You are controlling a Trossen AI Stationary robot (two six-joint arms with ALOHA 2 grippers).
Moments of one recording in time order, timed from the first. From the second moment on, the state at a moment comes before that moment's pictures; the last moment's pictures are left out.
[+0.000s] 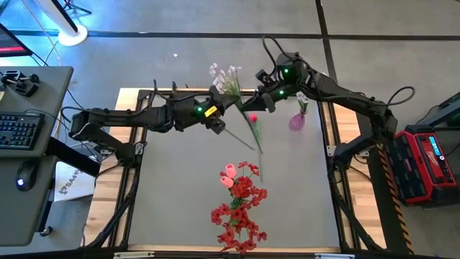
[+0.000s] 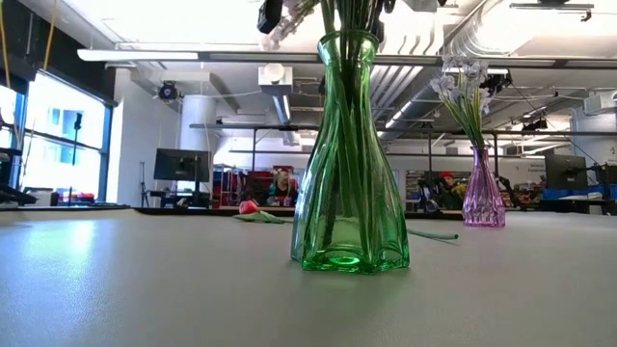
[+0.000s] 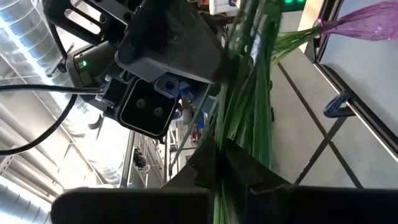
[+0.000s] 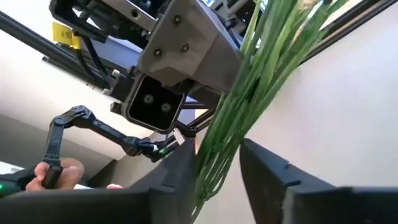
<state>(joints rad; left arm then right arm) 0.09 1.43 1.23 0.18 -0.39 1.68 -0.44 1.49 1.52 -0.42 -0.76 0.55</state>
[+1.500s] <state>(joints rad) 0.12 1.35 1.33 -0.18 -0.49 0.33 -0.51 1.09 1.52 -0.80 0.21 0.18</state>
